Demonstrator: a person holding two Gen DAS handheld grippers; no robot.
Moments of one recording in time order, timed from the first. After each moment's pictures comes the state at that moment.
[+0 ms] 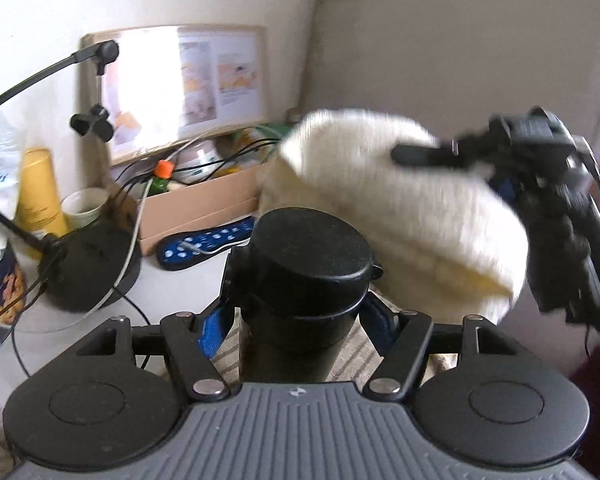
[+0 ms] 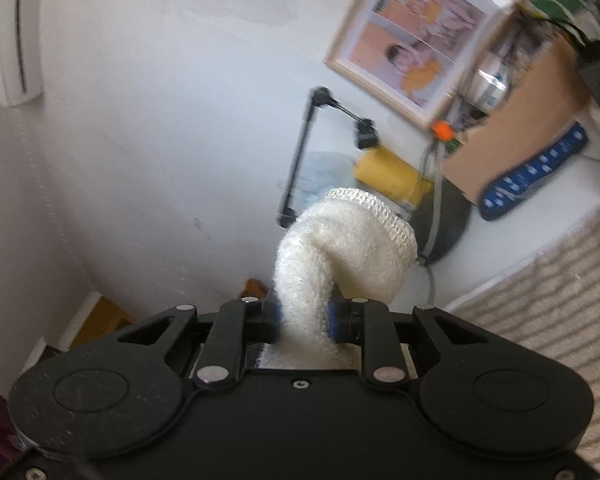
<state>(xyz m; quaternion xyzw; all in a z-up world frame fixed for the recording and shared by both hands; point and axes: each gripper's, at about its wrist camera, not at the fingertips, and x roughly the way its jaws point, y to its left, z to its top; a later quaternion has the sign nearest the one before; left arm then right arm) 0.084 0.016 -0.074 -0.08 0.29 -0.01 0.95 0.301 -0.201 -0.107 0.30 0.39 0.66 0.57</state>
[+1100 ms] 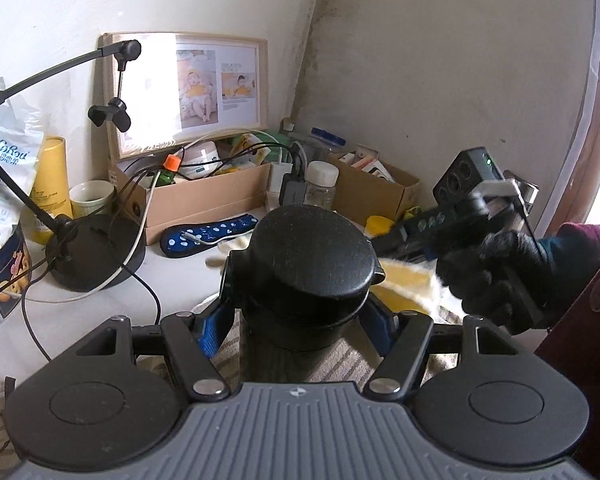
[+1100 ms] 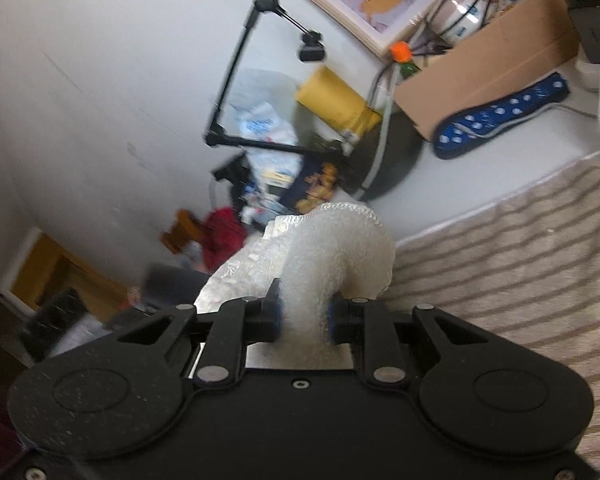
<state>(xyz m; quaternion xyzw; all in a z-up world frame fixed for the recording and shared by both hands) 0.033 0.030 -0.082 -0.10 0.26 -0.02 0.96 0.284 -0.150 -0.156 0.14 0.45 0.62 0.62</state>
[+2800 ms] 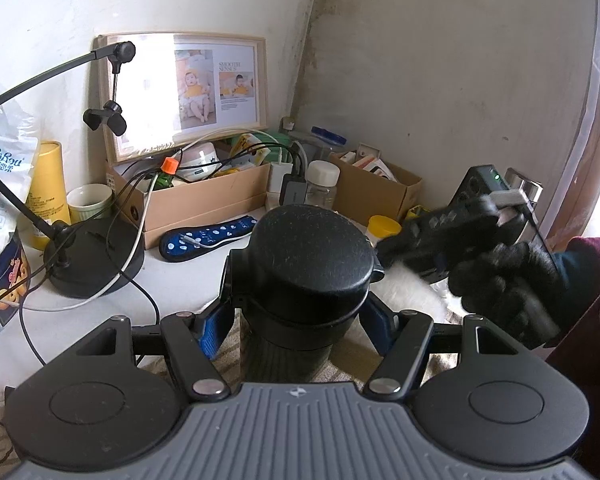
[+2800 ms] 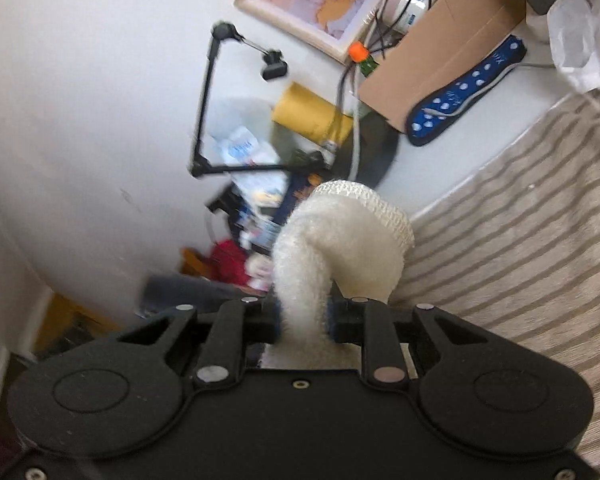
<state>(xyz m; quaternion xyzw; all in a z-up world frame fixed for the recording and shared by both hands) 0.044 0.027 -0.080 -0.09 0.27 -0.02 0.96 0.285 -0.171 -0.173 0.27 0.48 0.59 0.59</state>
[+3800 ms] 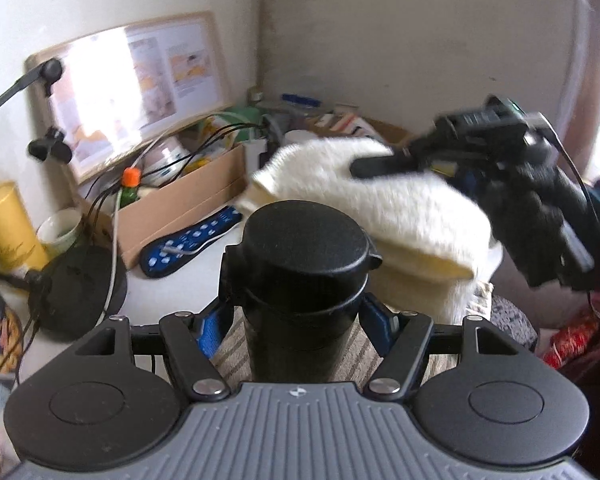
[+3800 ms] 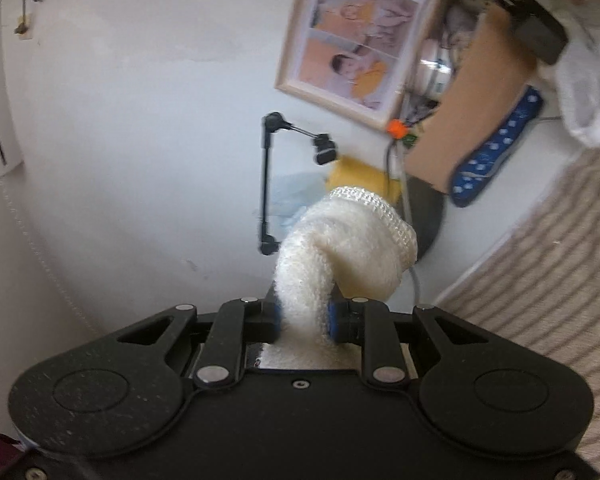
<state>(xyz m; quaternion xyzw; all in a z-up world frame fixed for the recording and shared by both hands) 0.103 0.015 -0.068 -0.02 0.33 -0.04 0.94 0.319 -0.209 -0.154 0.37 0.44 0.58 0.57</state>
